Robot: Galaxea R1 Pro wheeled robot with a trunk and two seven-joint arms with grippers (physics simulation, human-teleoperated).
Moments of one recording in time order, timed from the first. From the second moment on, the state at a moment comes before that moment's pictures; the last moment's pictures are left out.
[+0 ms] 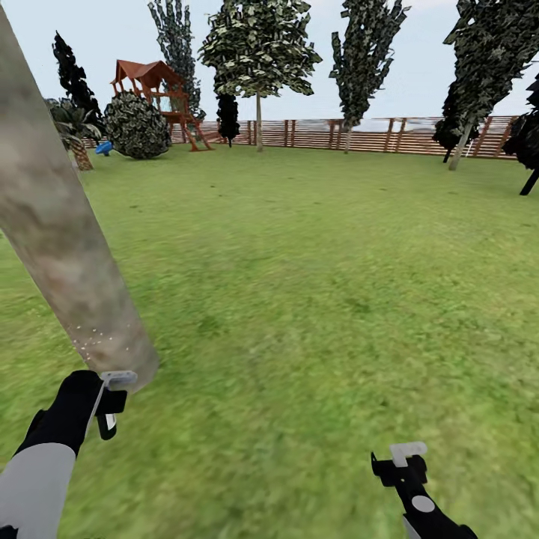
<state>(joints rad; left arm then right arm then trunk) -0.71 0.18 0.34 -0.82 -0.42 0.92 -0.23 -0.49 -0.12 0.09 -0.29 0.07 -0.27 -0.16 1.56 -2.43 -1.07</state>
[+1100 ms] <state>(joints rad) -0.77 0.17 0.33 -0.82 -0.41 0.93 -0.24 -0.49 -0.12 0.09 -0.29 0.07 -0.27 -0.16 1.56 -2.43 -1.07</state>
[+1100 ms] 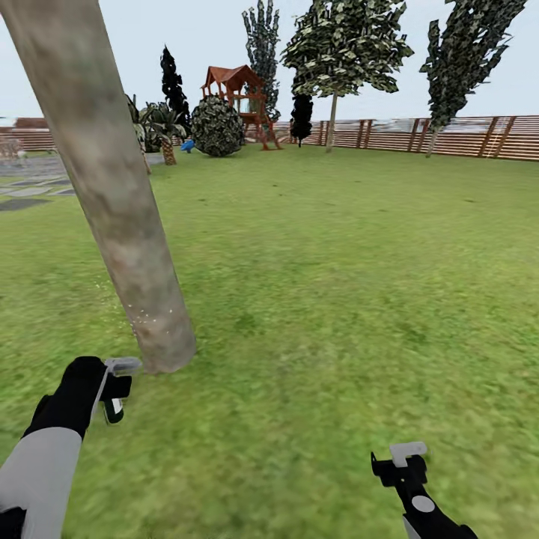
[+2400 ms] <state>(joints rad) -0.84 0.16 0.33 -0.82 -0.42 0.94 -0.24 -0.49 -0.12 0.09 -0.29 0.07 -0.27 -0.16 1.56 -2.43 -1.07</state>
